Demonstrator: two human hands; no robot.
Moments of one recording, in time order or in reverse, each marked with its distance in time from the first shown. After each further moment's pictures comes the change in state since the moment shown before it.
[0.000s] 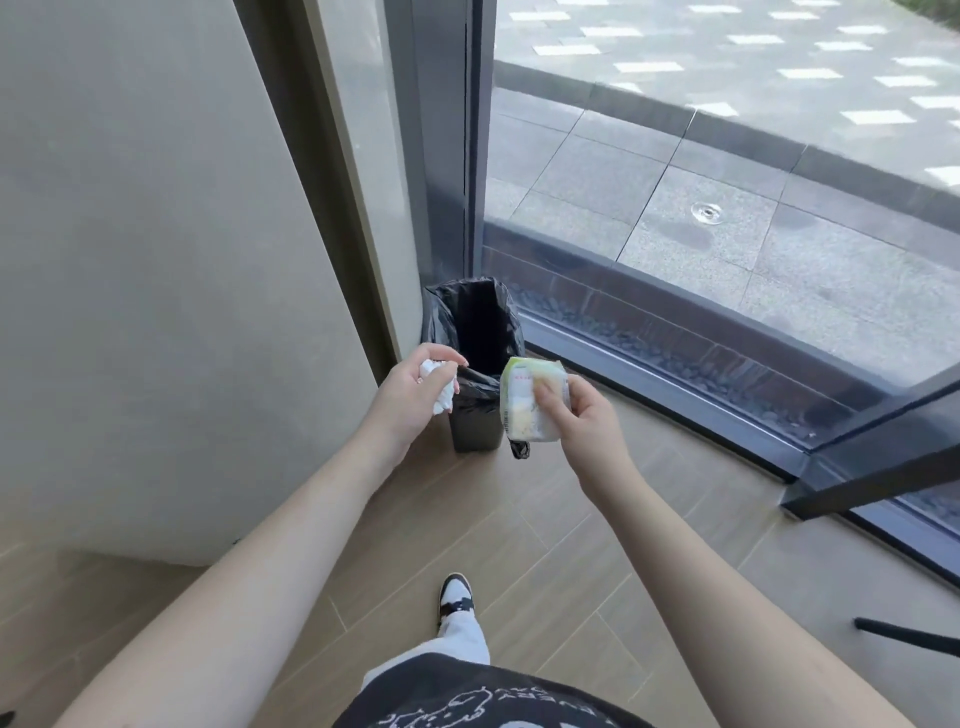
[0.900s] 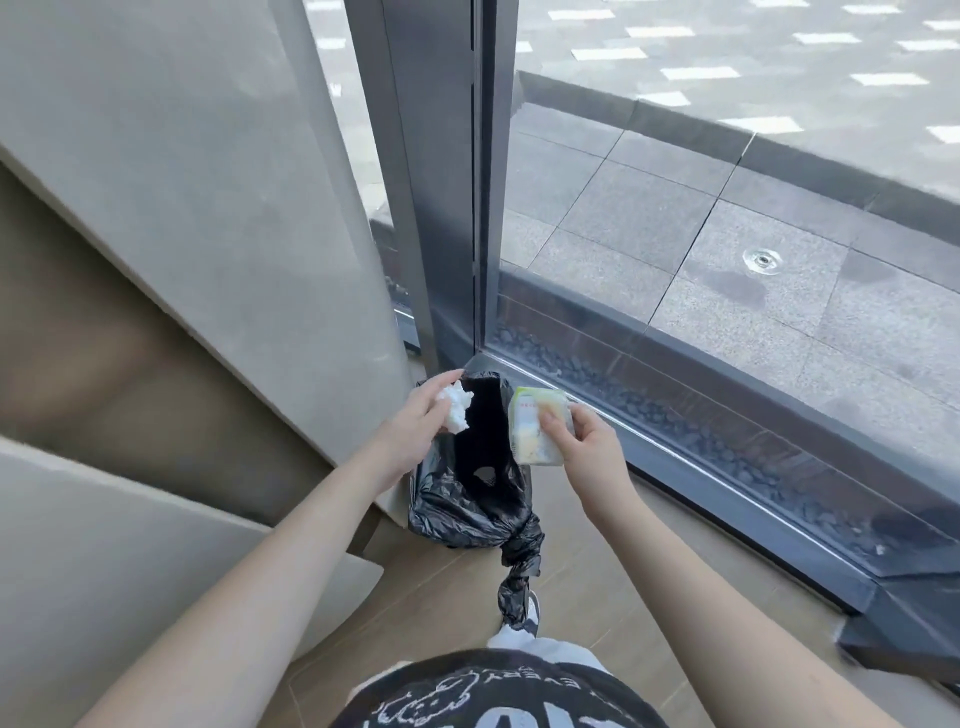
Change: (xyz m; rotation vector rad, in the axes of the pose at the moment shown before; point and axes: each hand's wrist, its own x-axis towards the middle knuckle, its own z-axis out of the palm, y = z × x) left_hand 0.322 0.010 -0.002 0.125 -0.116 -0.154; right_hand 0.327 -0.032 -0.022 -0.054 -0.038 0.091
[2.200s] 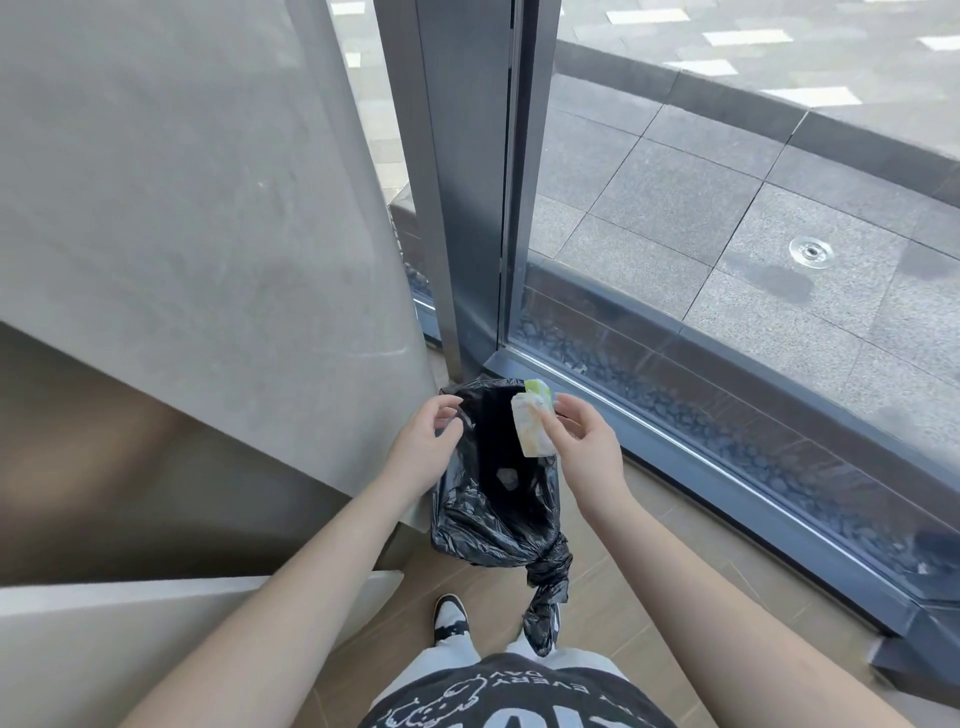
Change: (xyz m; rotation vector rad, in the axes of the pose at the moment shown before) left_hand 0.041 -0.009 -0.023 0.176 0.239 -0.079; right_hand 0.071 -0.002 0.051 -0.088 0.071 0.070
